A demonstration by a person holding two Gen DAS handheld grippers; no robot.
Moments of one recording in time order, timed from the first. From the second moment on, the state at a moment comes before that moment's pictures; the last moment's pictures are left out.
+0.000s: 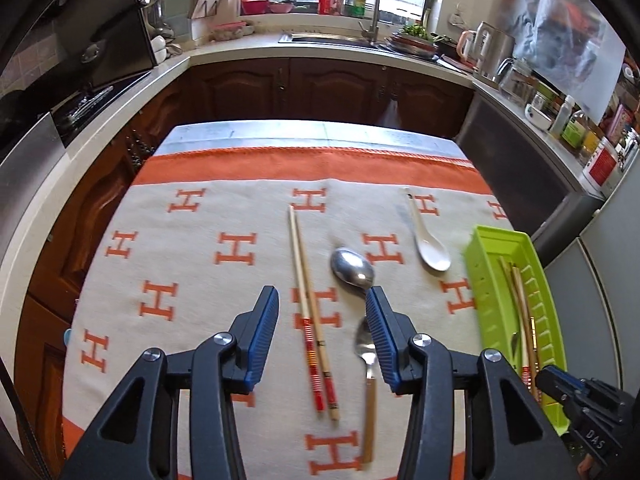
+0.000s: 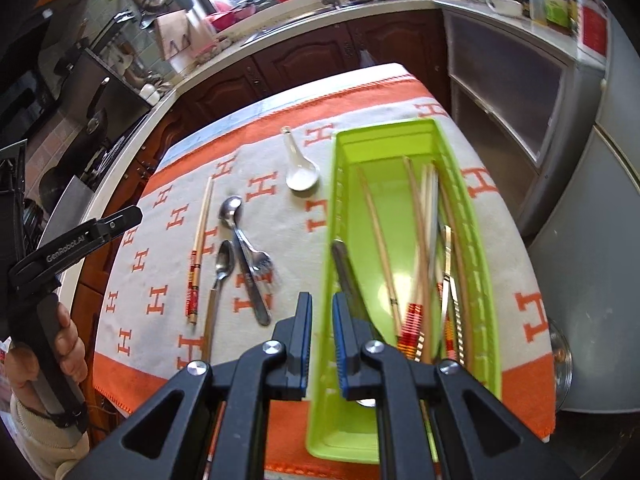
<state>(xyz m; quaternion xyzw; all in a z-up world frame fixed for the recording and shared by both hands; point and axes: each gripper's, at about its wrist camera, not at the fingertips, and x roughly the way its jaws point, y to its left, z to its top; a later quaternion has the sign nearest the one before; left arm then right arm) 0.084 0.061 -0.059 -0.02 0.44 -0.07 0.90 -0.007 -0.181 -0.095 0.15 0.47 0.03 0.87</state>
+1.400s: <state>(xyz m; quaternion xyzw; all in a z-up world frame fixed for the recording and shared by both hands) 0.118 0.079 -0.166 -0.01 0.52 -0.09 0.85 0.077 -0.074 -0.147 0.13 0.53 0.11 0.83</state>
